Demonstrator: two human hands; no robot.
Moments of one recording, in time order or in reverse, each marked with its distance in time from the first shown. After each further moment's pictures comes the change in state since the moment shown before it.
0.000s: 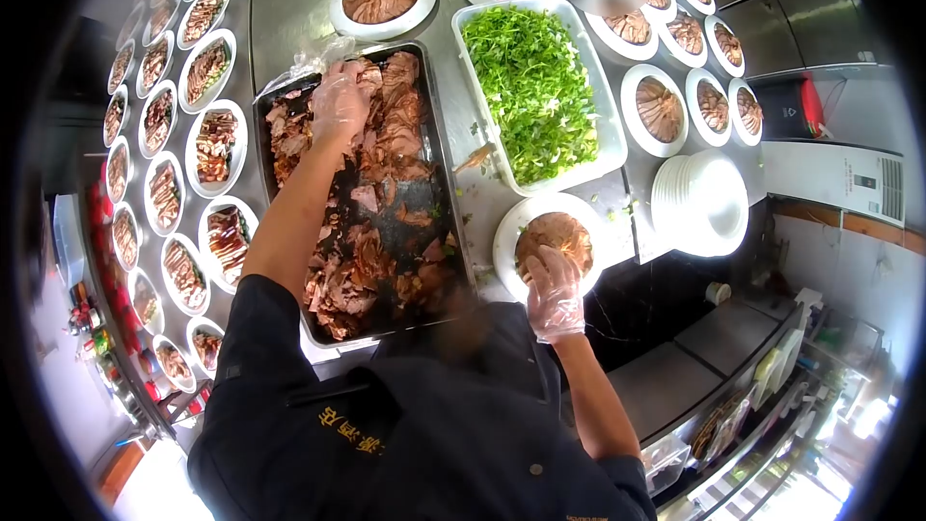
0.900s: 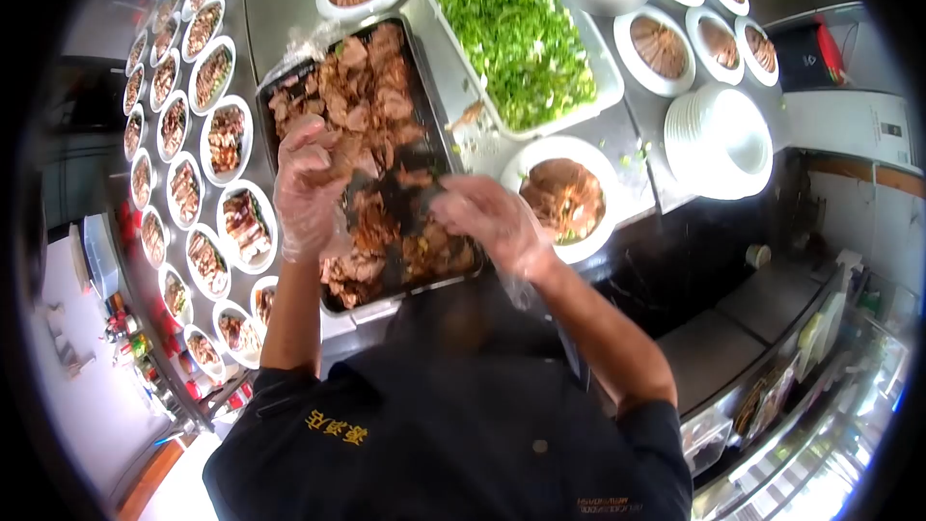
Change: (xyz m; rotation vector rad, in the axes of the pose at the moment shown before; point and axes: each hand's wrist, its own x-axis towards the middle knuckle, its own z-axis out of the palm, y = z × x) left_hand -0.203 0.053 -0.119 -1.262 0.084 0.259; right_hand 0.085 -0.074 -0.045 1.450 -0.332 0.539
